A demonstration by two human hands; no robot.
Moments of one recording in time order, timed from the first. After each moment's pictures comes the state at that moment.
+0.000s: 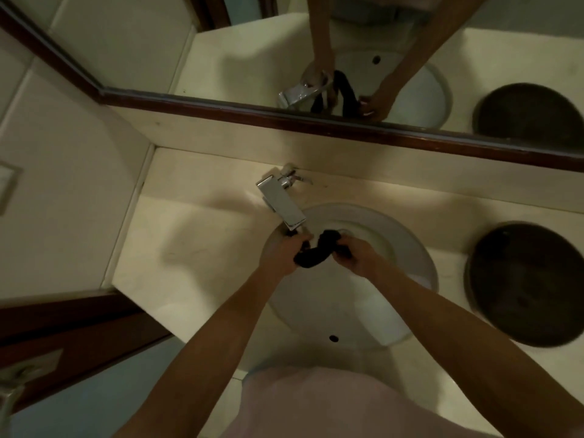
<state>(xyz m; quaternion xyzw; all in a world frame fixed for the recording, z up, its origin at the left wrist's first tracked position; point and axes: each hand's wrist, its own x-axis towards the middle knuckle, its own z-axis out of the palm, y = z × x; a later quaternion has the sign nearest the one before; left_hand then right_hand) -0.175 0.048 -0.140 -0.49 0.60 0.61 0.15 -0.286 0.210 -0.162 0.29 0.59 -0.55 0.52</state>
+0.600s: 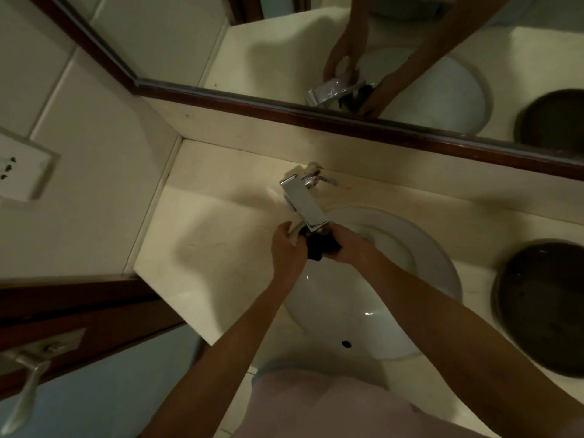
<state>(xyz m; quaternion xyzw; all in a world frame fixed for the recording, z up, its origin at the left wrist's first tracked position) -0.148 0.049 -0.098 -0.54 0.68 0.48 -0.11 -0.277 0.122 -0.170 0.21 0.57 -0.50 0.61</state>
